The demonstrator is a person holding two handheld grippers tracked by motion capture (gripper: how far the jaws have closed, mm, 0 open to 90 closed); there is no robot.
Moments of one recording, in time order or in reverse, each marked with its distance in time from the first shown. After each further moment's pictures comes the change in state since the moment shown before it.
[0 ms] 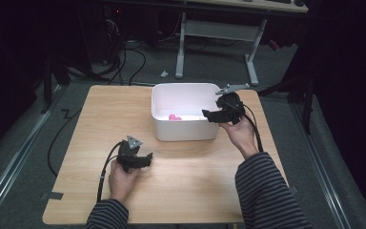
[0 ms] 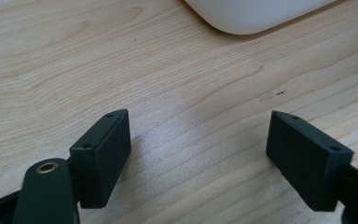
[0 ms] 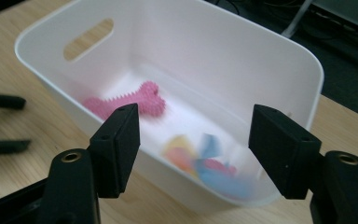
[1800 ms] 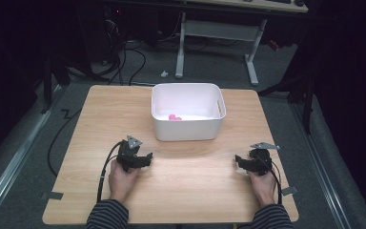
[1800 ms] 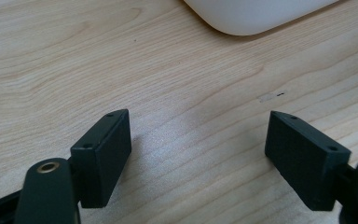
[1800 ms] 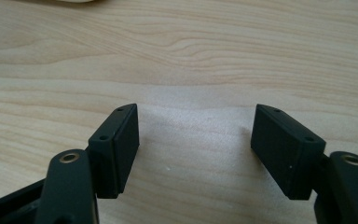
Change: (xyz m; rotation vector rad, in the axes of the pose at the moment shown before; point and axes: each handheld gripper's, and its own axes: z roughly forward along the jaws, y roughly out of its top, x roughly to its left) left arm 0.000 0.000 0.000 -0.001 -0.002 0.000; right arm -0.041 -0.220 0.018 0.086 -0.160 0.306
